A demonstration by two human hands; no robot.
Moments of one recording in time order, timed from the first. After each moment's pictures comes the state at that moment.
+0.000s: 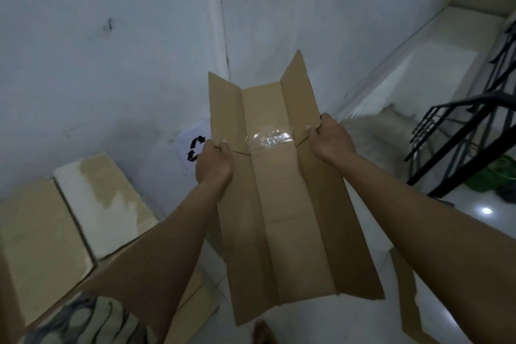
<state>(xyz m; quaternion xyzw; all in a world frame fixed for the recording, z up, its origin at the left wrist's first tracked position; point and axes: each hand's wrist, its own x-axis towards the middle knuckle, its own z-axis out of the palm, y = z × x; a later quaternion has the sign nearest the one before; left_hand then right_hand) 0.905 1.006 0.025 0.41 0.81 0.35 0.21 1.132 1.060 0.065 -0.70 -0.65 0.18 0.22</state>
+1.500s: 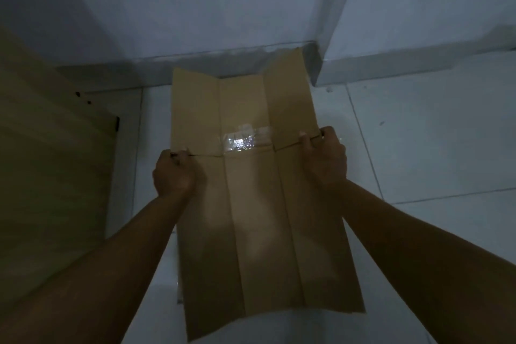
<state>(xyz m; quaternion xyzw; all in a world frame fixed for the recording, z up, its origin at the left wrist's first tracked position) 0.844 1.127 -0.800 -0.02 0.94 0.33 0.13 1.009 1.324 -0.797 -0.54 -0.74 0.39 0.10</state>
